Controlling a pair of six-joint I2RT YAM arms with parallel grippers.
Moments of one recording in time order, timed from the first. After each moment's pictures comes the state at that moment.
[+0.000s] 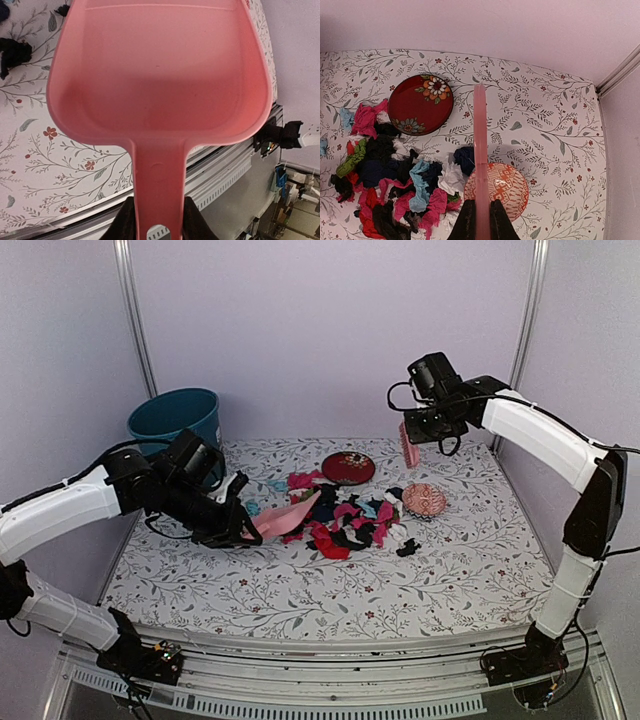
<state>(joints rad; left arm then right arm) -0.74 1.26 1.10 -0.80 0.31 -0.72 0.60 1.78 1.81 -0.84 0.41 0.27</state>
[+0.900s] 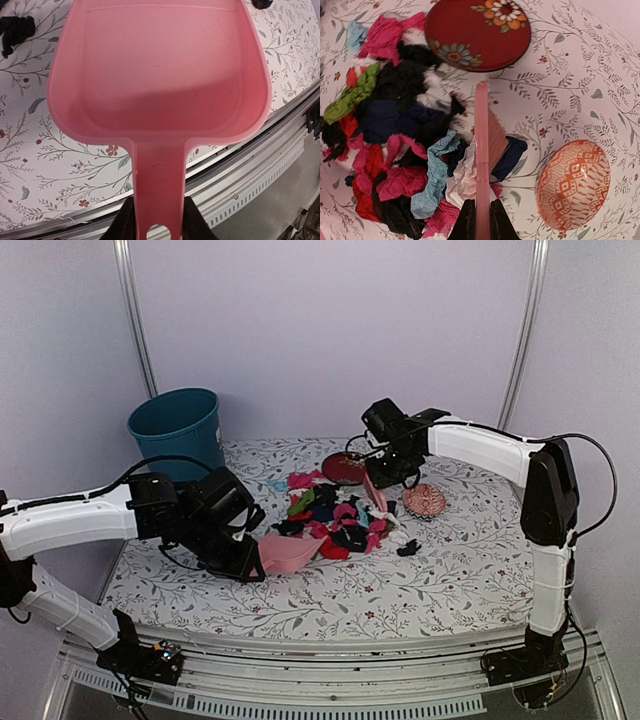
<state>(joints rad) -0.98 1.31 1.05 -0.87 0.06 -0.71 0.68 2.06 1.84 -0.83 0.25 0.25</state>
